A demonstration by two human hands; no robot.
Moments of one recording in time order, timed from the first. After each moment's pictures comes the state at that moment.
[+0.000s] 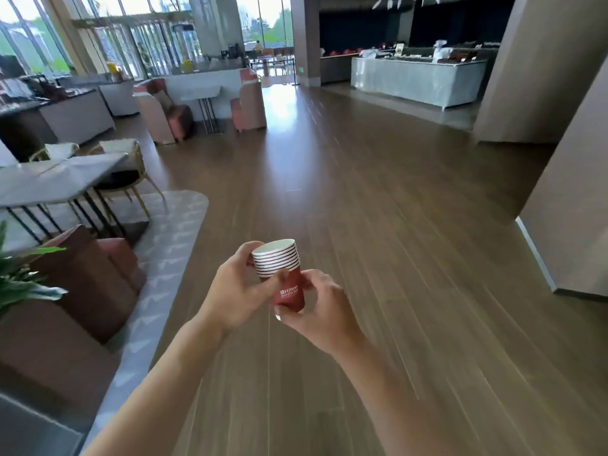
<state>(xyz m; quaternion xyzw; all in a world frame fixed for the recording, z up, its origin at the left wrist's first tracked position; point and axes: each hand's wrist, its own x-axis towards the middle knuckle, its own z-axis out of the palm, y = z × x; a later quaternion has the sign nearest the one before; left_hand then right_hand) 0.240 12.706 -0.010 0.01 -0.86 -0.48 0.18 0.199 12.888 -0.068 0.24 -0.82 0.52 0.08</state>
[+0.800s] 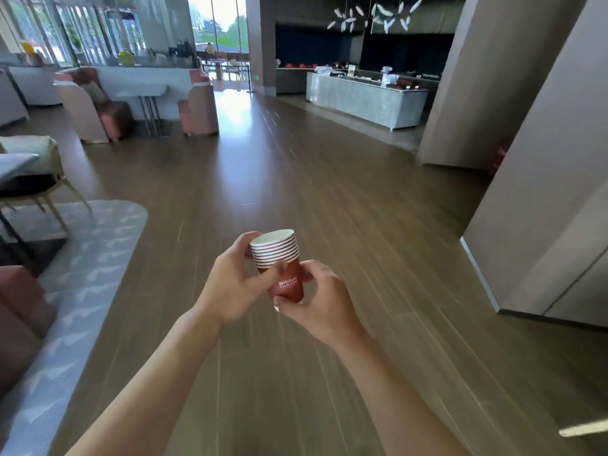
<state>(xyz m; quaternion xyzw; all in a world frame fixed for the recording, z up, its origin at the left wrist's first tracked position) 0.018 12.686 -0.015 -0.05 -0.84 -0.51 0.18 0.003 12.876 -0.049 0.19 -0.85 0.47 0.13</state>
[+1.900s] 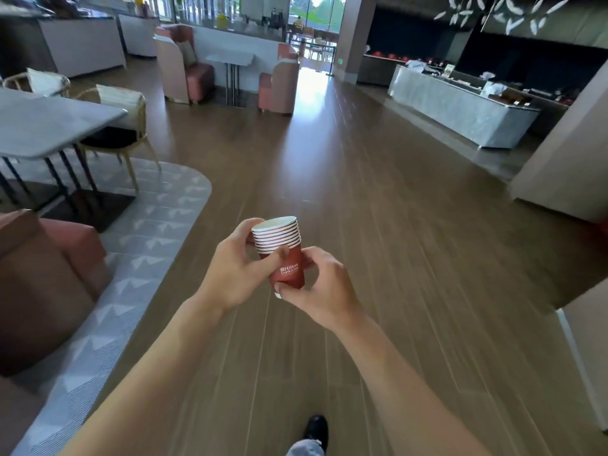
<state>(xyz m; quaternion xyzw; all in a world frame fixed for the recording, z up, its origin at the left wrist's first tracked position) -0.190 12.361 -0.037 0.07 -0.80 -0.54 0.24 -0.252 12.541 -0.041 0.30 -0.85 0.43 0.04</state>
